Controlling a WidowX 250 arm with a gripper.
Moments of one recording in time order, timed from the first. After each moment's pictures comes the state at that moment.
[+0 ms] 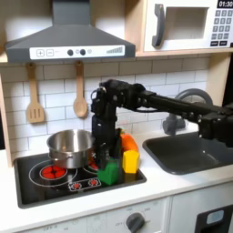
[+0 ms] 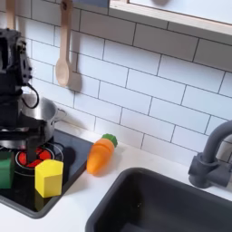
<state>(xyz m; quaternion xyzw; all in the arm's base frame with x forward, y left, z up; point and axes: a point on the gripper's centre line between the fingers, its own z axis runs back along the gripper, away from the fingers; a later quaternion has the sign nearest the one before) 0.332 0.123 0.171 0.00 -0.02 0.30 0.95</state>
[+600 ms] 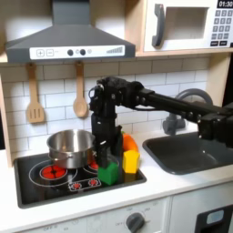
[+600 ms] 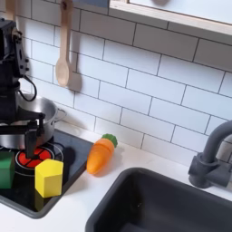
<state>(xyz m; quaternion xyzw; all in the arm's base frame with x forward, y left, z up) 0.328 0.121 0.178 -0.02 0.00 0.30 0.96</state>
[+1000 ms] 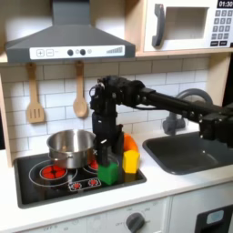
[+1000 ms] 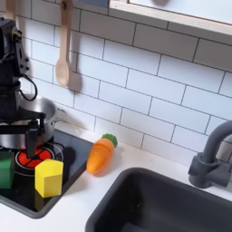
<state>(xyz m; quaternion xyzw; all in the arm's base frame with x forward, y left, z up) 0.327 0.119 0.182 -0.02 0.00 0.29 0.96</state>
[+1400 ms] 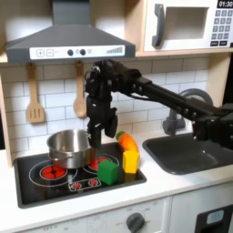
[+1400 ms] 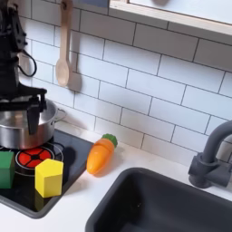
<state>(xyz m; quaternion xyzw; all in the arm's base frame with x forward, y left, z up) 0.350 0.127 0.215 -0.03 -0.05 0.31 0.95</state>
